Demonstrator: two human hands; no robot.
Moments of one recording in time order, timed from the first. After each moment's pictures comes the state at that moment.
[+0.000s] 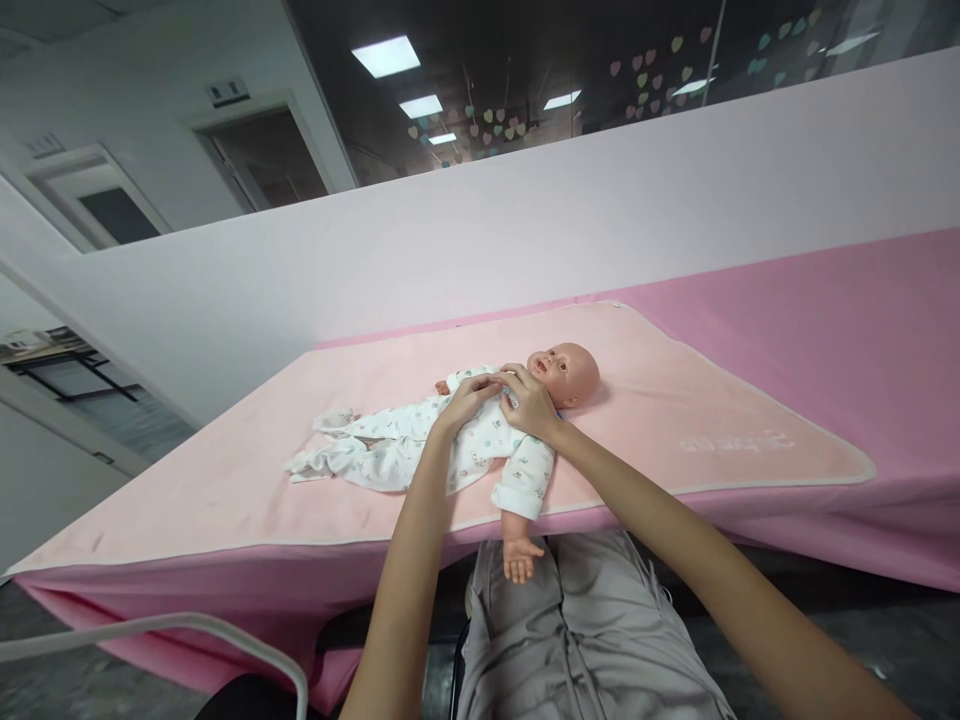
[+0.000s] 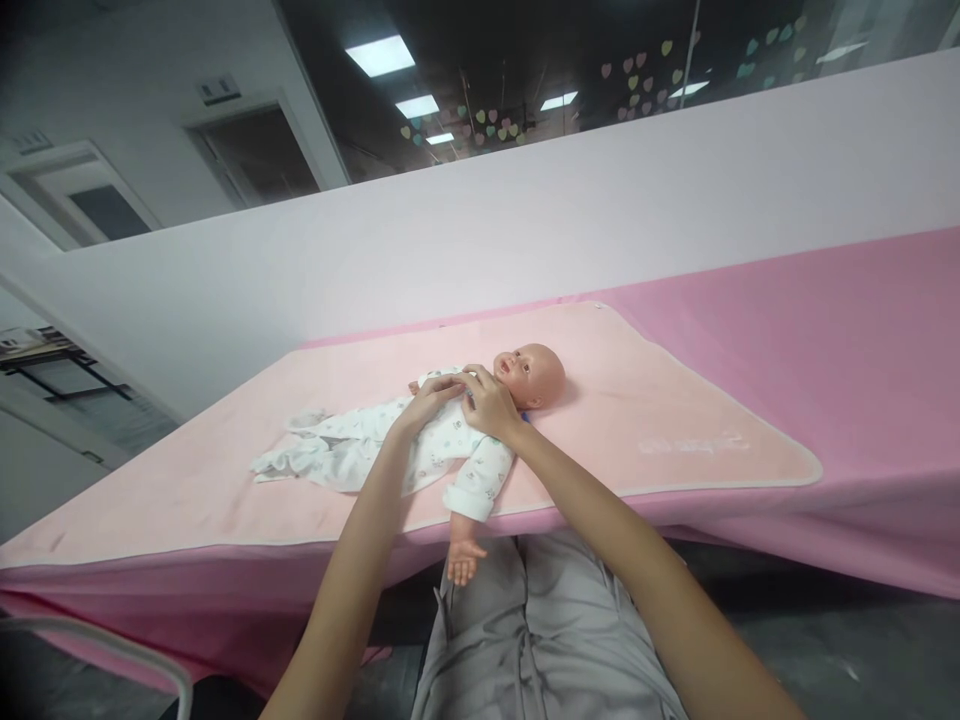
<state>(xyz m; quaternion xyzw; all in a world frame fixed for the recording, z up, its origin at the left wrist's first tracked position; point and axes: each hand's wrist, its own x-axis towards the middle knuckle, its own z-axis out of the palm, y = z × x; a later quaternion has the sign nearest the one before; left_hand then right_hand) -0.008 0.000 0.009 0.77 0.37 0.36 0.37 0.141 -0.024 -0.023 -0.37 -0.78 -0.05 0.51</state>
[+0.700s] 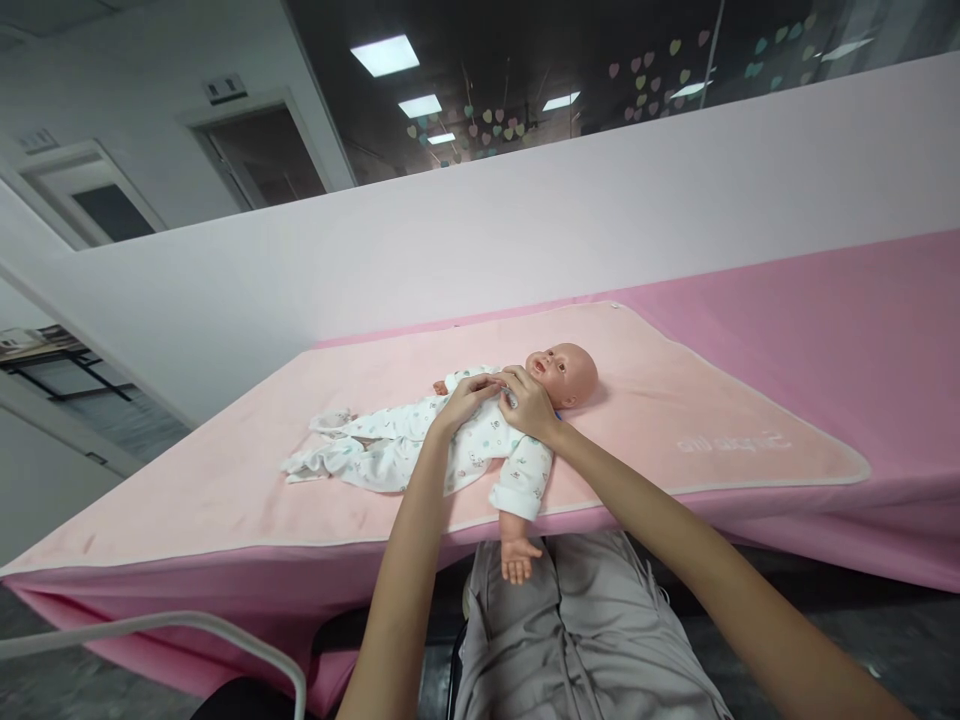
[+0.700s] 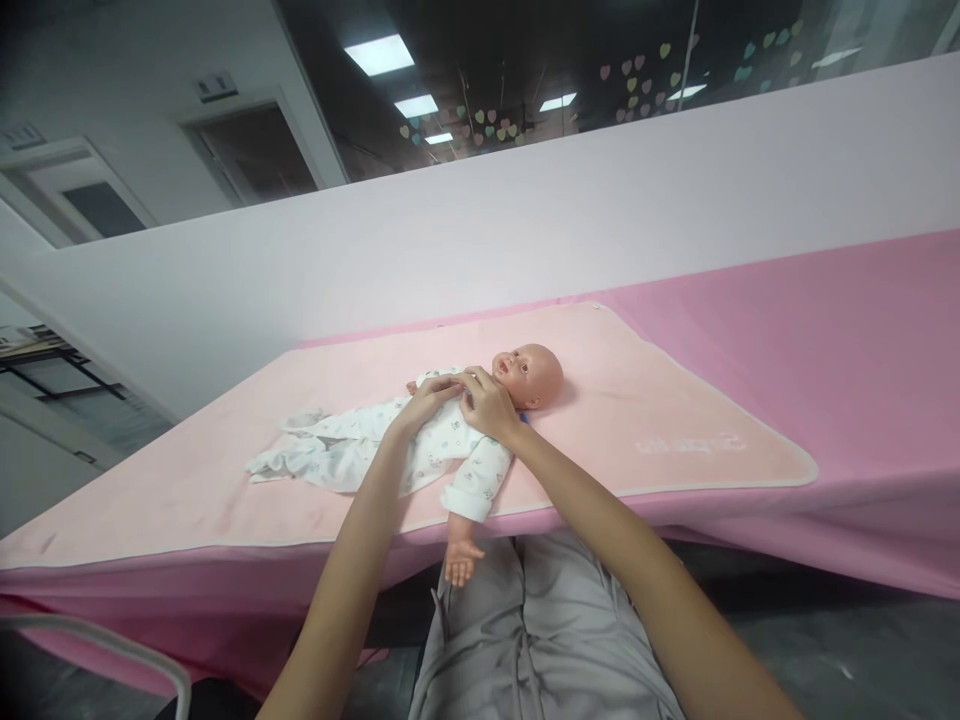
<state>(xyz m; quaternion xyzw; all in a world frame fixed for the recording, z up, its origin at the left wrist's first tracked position) -0.009 0.003 0.006 0.76 0.34 0.39 0.40 0.140 -0.021 -0.027 -0.36 -0.77 -0.07 0.52</state>
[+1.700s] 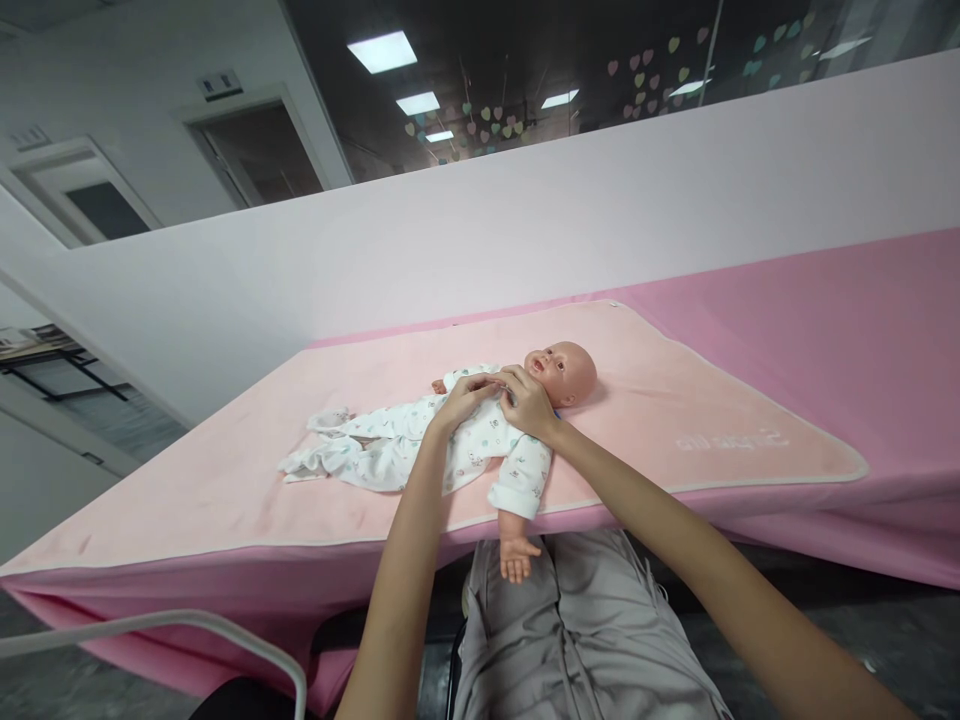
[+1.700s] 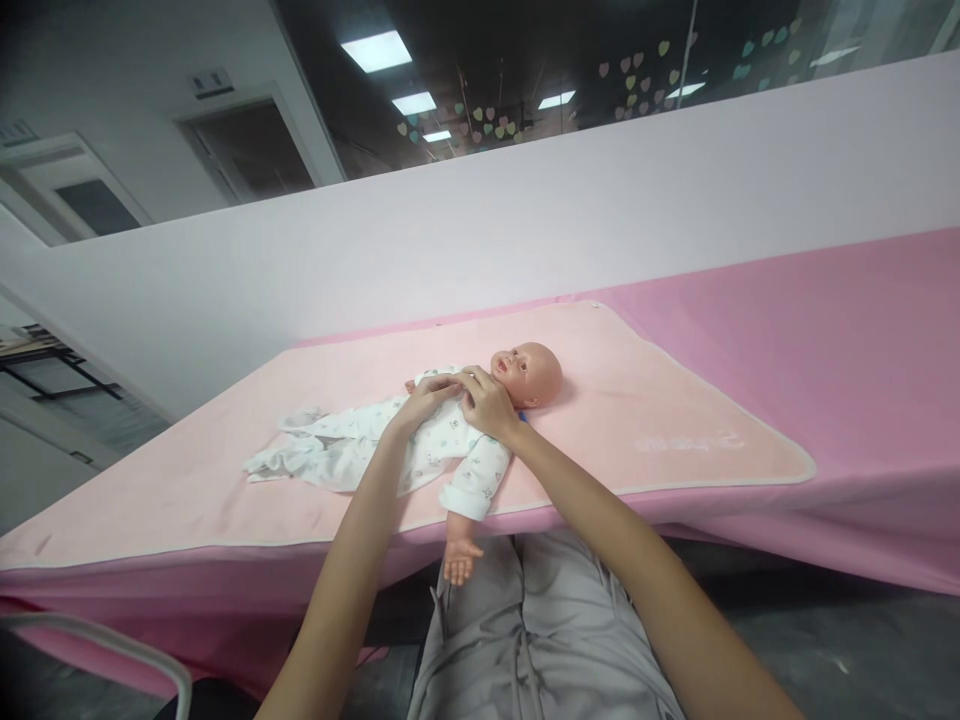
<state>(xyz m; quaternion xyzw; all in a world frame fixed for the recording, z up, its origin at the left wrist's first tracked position) -0.007 -0.003 0.012 0.76 0.37 0.39 0.37 0.142 -0.018 -0.029 -0.33 -0.76 -0.08 0.55</state>
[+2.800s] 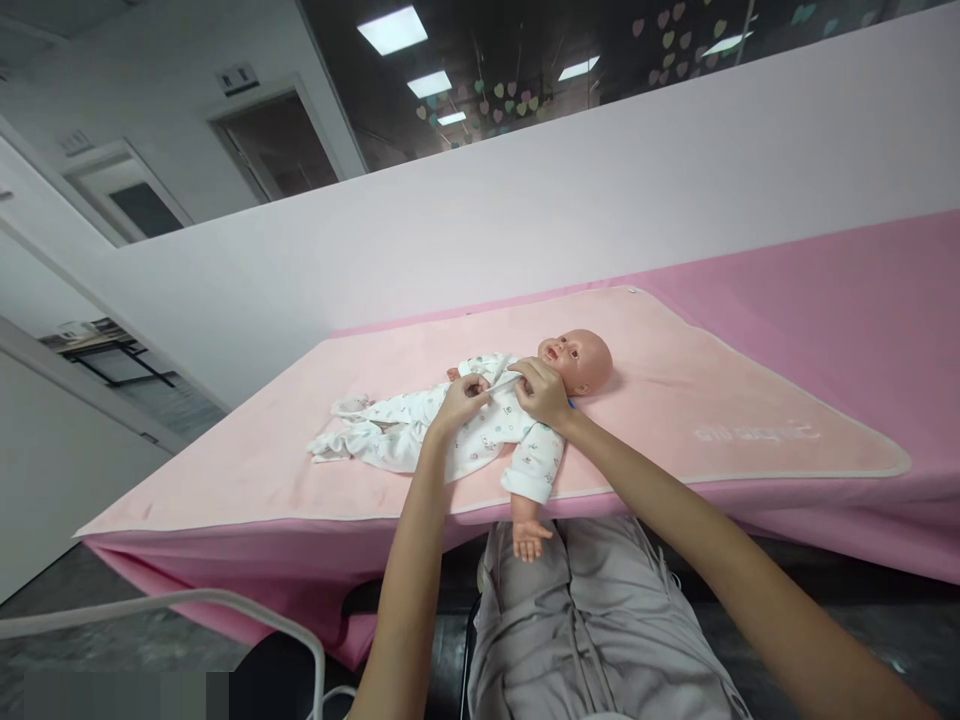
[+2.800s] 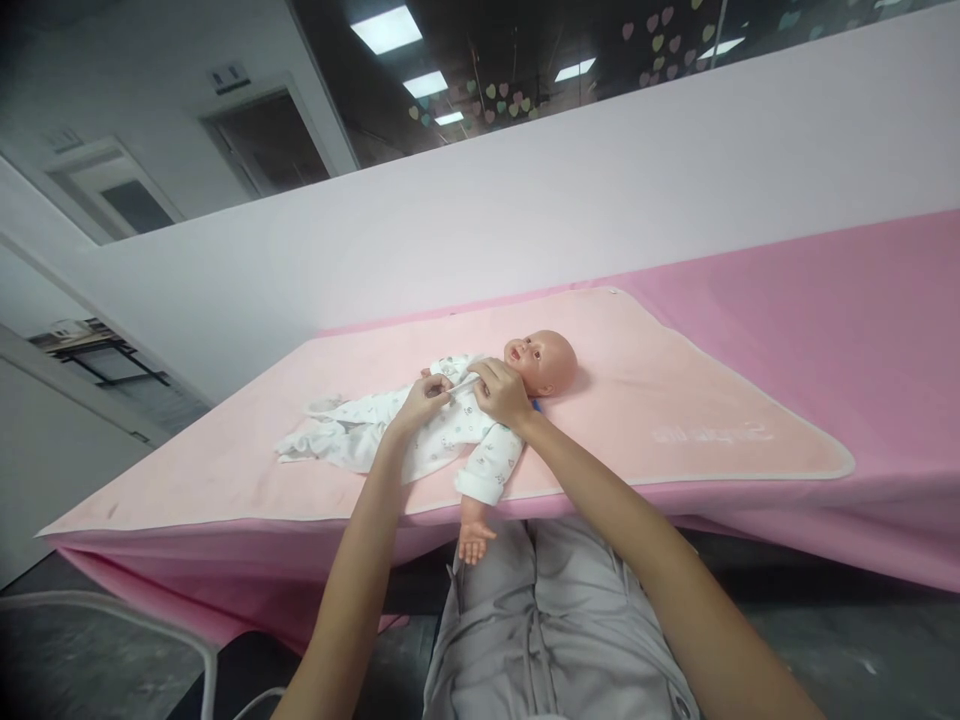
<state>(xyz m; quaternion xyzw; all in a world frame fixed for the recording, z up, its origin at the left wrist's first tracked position) -0.031 -0.030 0.004 0.75 0.45 0.40 0.29 0.142 -0.018 -0.032 -0.31 -0.74 -0.11 0.58</state>
